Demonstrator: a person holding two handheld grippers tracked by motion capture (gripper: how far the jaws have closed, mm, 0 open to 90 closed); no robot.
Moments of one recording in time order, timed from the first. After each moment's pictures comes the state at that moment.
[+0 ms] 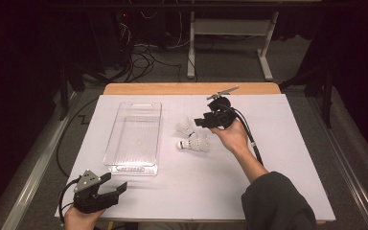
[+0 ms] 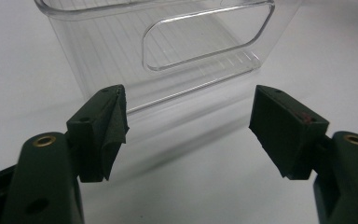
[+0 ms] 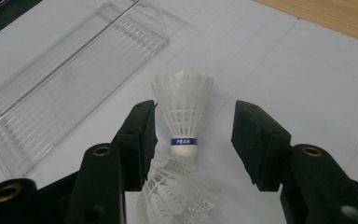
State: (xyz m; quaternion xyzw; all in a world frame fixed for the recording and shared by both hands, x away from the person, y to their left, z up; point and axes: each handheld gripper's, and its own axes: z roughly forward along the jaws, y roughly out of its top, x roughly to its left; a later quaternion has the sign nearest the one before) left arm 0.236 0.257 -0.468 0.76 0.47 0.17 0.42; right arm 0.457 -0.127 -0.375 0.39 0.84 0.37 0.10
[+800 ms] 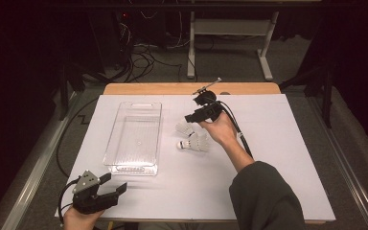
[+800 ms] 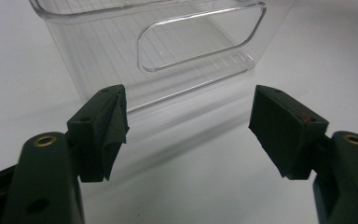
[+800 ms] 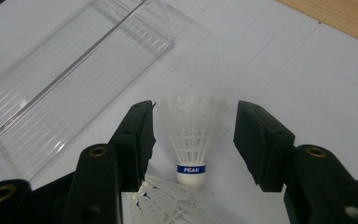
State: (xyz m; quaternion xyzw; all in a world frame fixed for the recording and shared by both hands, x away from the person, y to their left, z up) left arm 0.234 0.258 -0.466 0.76 0.46 0.16 0.42; right arm 0.481 -0.090 -0.371 0.39 0.86 0.32 0.09
